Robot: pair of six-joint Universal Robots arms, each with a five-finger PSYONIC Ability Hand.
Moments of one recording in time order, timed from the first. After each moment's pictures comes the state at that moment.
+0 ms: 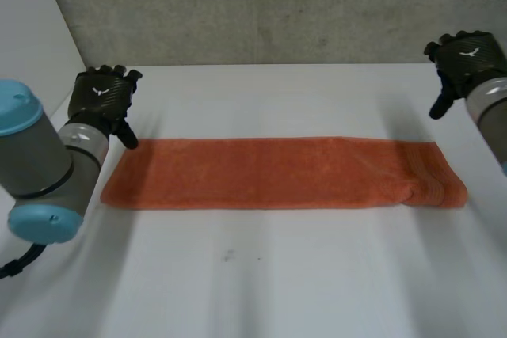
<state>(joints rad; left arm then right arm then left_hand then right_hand) 4.43 -1.96 -1.56 3.49 -1.60 3.47 1.69 -1.12 1.26 -0.09 1.47 2.69 0.19 0.20 0.22 0.21 0.05 0.21 0.22 0.21 0.24 0.07</state>
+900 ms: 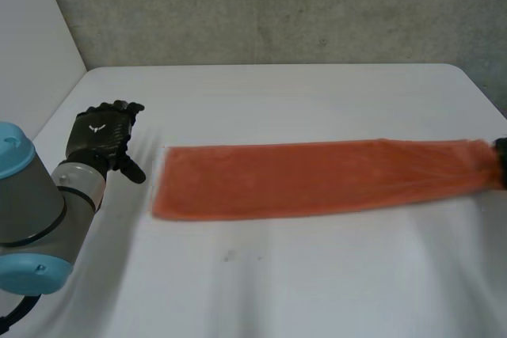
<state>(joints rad) 4.43 -1.87 -1.78 3.54 -1.60 3.28 1.39 -1.01 1.55 -0.22 1.50 2.50 0.19 0.20 0.22 0.21 0.05 0.97 1.18 1.17 1.19 0.96</state>
